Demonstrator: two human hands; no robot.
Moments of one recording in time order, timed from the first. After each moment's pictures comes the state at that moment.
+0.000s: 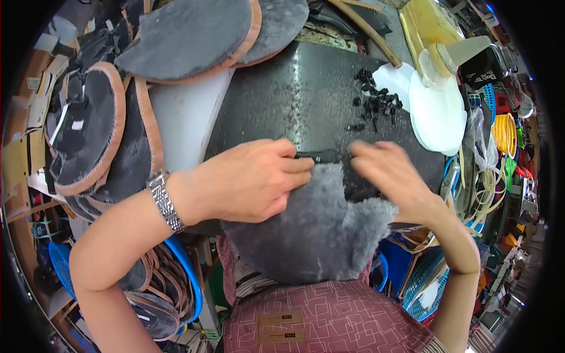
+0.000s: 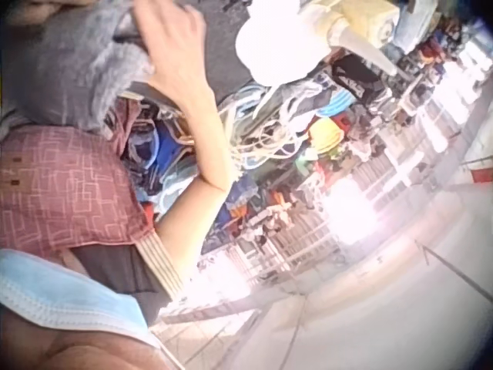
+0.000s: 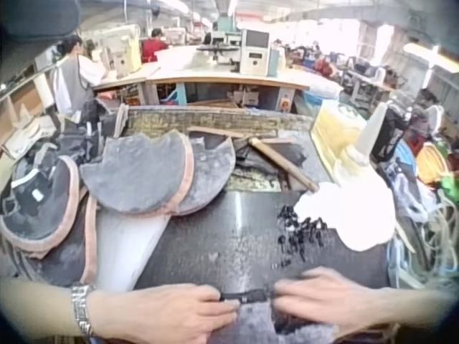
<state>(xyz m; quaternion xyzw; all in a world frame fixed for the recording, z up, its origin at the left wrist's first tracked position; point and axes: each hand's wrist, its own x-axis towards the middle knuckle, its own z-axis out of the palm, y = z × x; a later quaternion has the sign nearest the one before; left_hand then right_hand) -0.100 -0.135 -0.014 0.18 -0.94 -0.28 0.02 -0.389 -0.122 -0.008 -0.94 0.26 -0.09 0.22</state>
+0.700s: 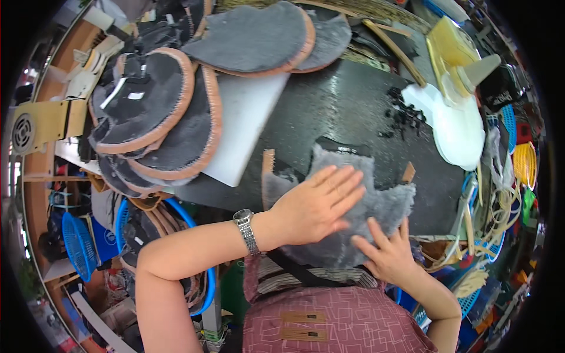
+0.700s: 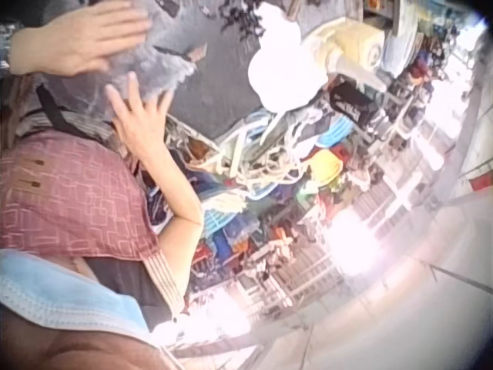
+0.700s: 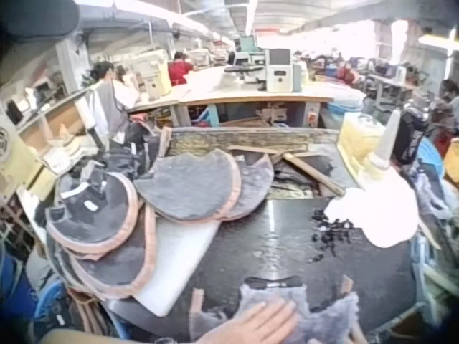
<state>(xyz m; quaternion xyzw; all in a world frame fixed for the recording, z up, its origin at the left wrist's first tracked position) -0.127 -0.055 -0.050 0.33 -0.92 -0.13 0.16 -0.381 0.009 -0.046 -0.93 0.34 -0.02 0.12</state>
